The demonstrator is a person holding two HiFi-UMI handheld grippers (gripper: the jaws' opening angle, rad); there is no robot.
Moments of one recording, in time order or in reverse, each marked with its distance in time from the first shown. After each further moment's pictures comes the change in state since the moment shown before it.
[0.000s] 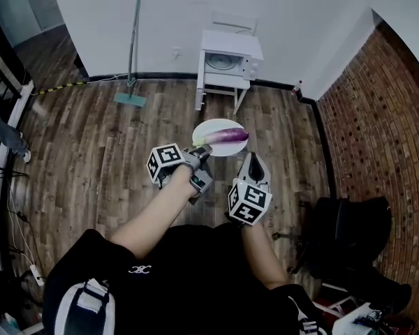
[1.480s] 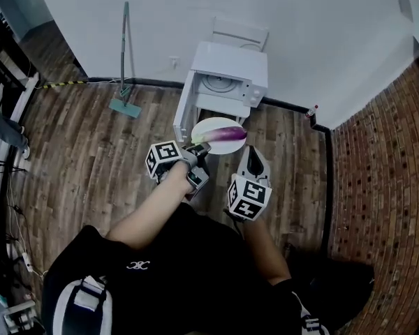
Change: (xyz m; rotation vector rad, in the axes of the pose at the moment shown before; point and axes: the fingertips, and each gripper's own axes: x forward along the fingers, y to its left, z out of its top) left arm 0.297 -0.059 0.156 -0.048 -0.101 0.039; right arm 0.345 -0.098 0.064 -0.043 0.028 0.184
